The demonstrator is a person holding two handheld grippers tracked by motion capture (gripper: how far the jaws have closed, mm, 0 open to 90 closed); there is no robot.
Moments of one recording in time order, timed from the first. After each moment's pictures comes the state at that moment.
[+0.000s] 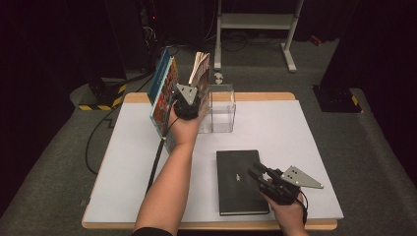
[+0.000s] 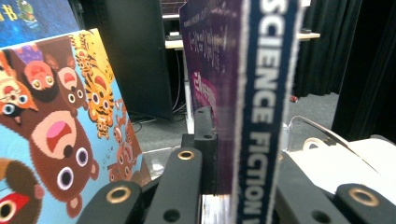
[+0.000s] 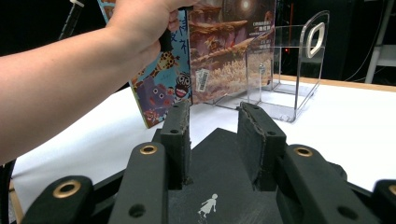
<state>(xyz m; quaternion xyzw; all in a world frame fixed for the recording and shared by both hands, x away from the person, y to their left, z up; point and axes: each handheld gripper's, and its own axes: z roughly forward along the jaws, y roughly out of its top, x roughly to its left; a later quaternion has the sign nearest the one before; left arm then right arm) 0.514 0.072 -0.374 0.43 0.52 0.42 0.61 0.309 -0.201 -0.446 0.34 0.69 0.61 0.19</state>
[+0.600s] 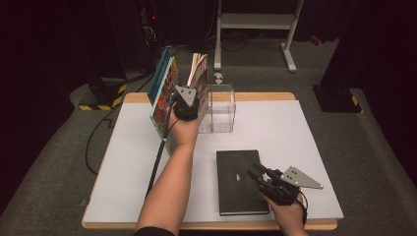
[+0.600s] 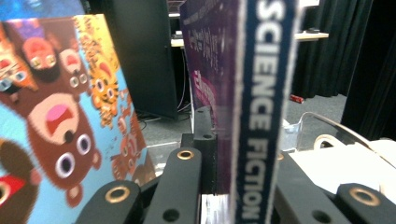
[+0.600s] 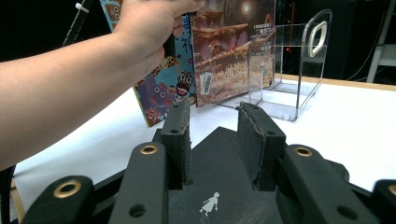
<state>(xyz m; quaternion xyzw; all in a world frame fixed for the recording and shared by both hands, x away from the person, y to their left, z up) 0.514 0.076 -0.384 0.42 0.52 0.43 0.60 0.308 -0.200 -0.447 0.34 0.69 0.61 0.19</state>
